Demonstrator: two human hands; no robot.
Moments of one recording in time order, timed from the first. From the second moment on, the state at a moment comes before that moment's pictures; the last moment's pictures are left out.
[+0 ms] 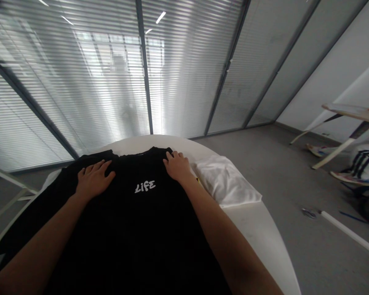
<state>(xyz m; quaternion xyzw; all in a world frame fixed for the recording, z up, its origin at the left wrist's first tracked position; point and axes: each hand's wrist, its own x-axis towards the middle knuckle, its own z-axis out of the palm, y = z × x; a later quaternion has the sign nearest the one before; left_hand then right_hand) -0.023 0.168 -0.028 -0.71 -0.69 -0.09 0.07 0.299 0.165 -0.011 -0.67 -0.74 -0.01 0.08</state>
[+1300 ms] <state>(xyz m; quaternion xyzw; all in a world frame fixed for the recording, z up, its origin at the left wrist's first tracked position) -0.019 0.162 -0.022 -0.71 -0.69 -0.09 0.06 0.347 0.182 0.011 -0.72 -0.68 0.13 0.04</state>
